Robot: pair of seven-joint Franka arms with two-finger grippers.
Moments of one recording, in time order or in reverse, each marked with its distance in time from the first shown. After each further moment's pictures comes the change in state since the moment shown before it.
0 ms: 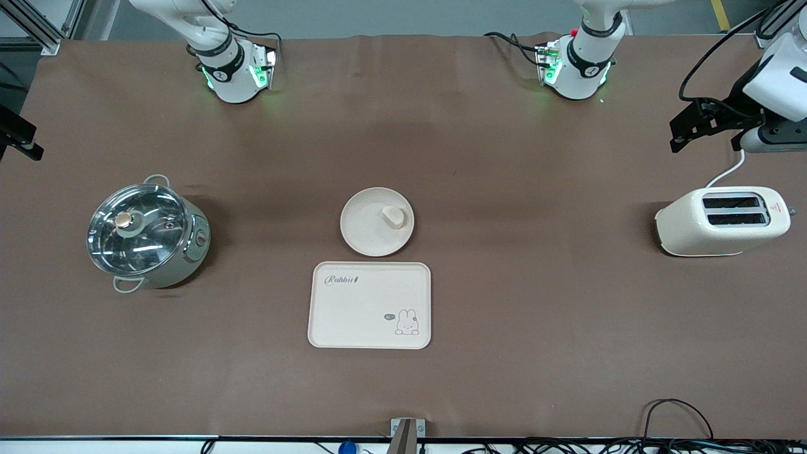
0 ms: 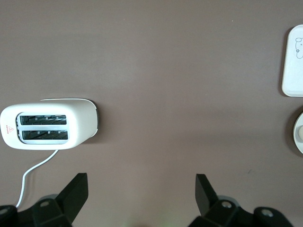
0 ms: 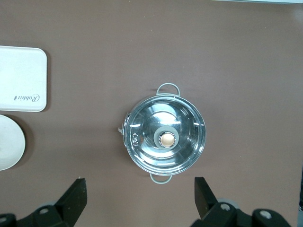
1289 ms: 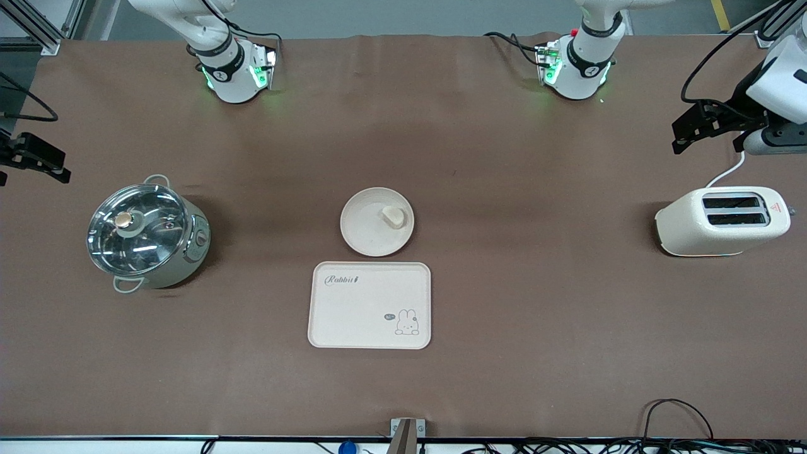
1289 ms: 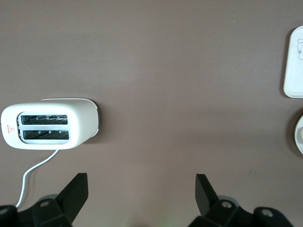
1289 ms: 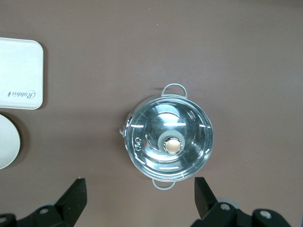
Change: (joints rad) left arm 0.005 0.010 0.003 0.003 0.009 0.000 0.001; right arm 0.023 0.066 -0.008 -0.008 -0.005 0.029 0.001
